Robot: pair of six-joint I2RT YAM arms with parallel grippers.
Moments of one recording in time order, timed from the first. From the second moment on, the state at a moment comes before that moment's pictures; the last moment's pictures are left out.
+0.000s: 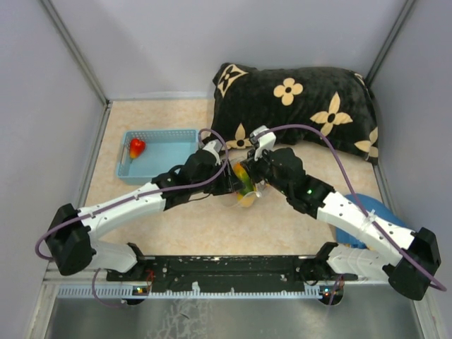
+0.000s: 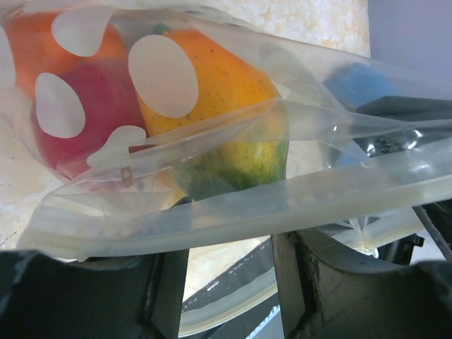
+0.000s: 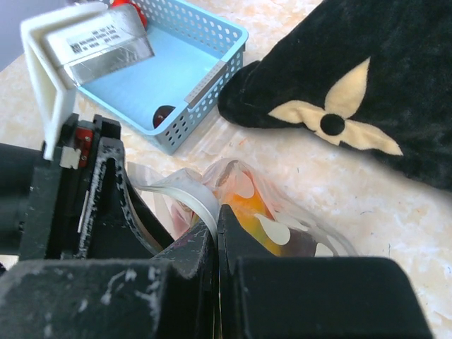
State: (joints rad) left arm -0.91 1.33 0.95 -0.19 -0.01 -0.88; right arm 0.83 1.06 0.86 -0.07 0.13 0.14
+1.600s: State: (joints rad) left arm -0.92 1.14 0.92 -0.40 -0.12 -0.86; right arm 0.83 1.07 0.87 -0.14 0.31 0.17
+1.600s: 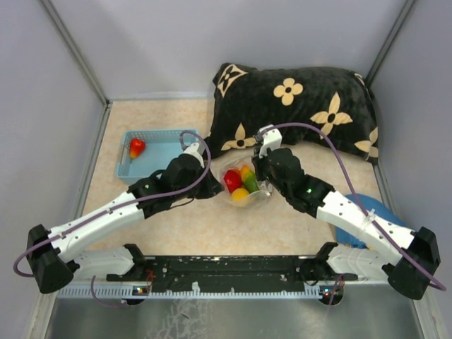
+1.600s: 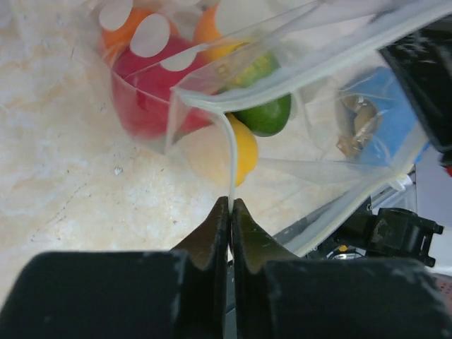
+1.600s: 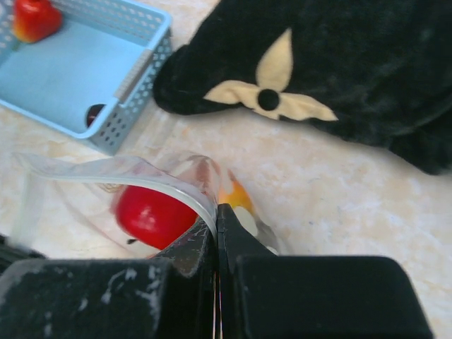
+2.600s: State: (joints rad) left arm -0.92 1.16 1.13 -0.47 -0.18 -0.66; right arm 0.83 1.04 0.95 -0.32 0.45 0.00
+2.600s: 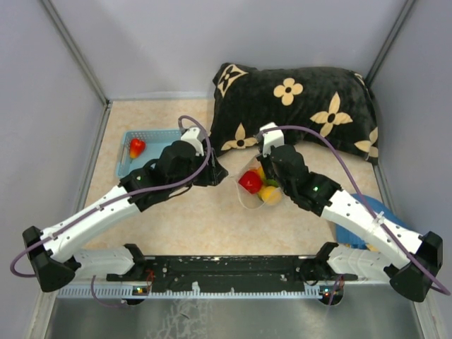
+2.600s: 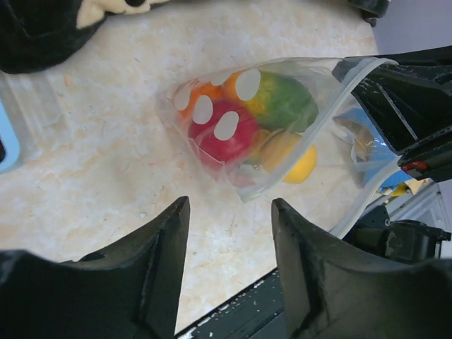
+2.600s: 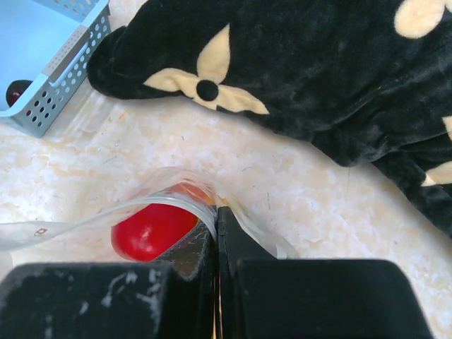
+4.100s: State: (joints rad) left arm -0.21 1.77 1.16 -0.45 0.23 -0.53; right arm 0.83 1.04 0.94 -0.27 0.40 0.00
